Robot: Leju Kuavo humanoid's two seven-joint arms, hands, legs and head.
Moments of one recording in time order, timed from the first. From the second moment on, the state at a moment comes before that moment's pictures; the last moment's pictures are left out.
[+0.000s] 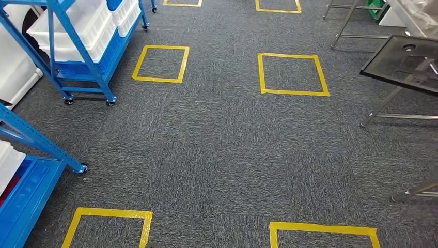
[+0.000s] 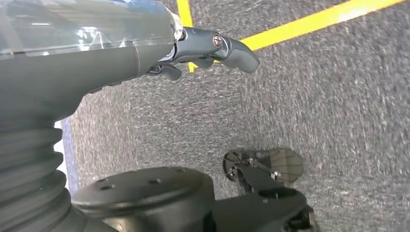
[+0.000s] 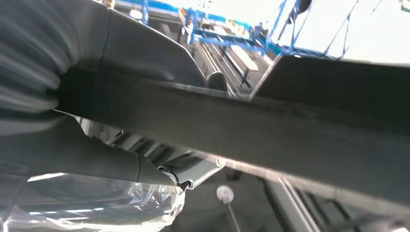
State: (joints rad) left arm -0.09 -0.06 -1.23 -0.16 1.11 0.42 -0.17; right arm -0.75 -0.85 0.22 -0.96 1.37 -0.61 0.05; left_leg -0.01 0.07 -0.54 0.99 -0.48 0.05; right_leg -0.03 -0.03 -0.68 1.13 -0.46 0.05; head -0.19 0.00
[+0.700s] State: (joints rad) left arm -0.09 -0.04 -1.26 -0.16 1.09 0.41 -0.13; right arm -0.77 -0.84 0.26 -0.84 1.42 -0.60 0.11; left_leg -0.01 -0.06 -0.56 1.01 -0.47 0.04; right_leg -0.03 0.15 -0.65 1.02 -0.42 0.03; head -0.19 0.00
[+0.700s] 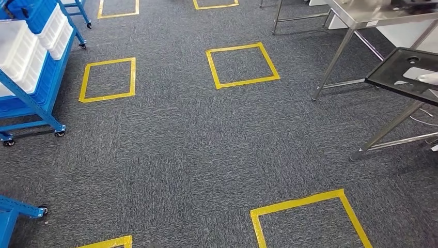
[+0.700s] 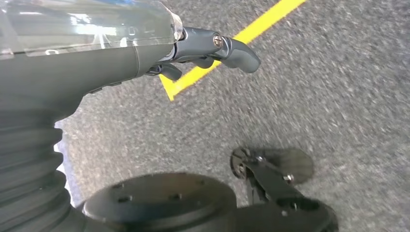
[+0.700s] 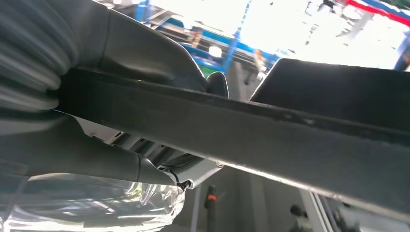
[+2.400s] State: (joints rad) left arm -0.09 -0.05 -1.22 -0.16 1.20 0.35 -0.22; right arm -0.85 -0.78 0.22 -0.64 0.97 -0.50 -0.08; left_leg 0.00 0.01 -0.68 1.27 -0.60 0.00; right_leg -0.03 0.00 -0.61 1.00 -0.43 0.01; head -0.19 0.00
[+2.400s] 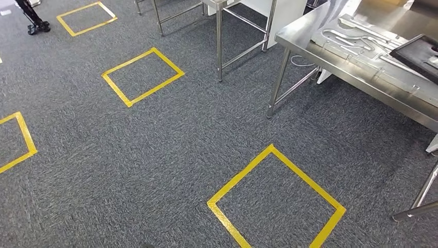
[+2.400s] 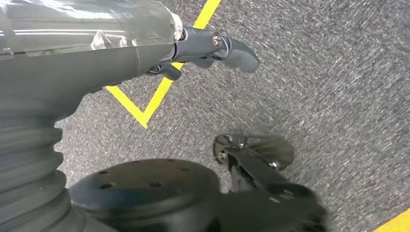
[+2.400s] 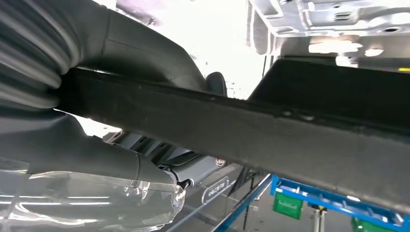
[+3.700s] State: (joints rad) left arm -0.09 -0.06 -1.23 -0.15 1.19 0.34 -0.21; right arm -0.68 -0.85 0.15 -0.81 1.07 -0.50 0.01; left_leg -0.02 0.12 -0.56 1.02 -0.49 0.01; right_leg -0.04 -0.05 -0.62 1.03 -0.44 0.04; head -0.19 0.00
